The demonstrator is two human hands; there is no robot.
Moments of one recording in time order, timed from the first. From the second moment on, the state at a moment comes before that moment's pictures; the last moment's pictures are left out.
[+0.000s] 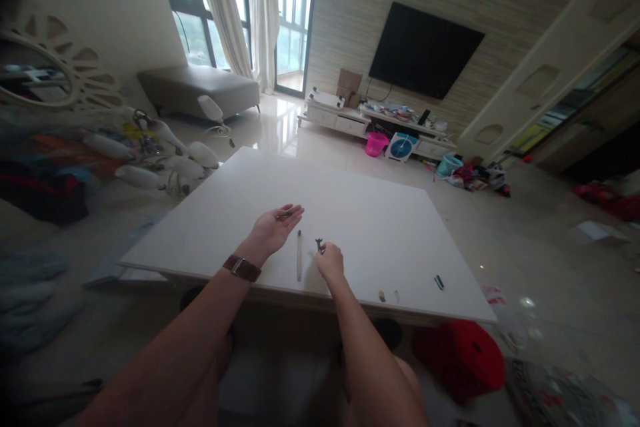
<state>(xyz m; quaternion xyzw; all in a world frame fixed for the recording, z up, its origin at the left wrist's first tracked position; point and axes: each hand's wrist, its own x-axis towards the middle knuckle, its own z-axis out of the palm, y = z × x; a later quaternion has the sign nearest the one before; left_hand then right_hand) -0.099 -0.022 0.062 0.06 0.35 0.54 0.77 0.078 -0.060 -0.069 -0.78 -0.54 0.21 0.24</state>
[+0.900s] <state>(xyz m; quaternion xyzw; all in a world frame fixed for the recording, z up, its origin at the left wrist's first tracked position) -0.052 -0.052 0.050 0.22 0.32 0.39 0.83 0.081 -0.086 0.026 -0.58 -0.67 0.17 0.43</state>
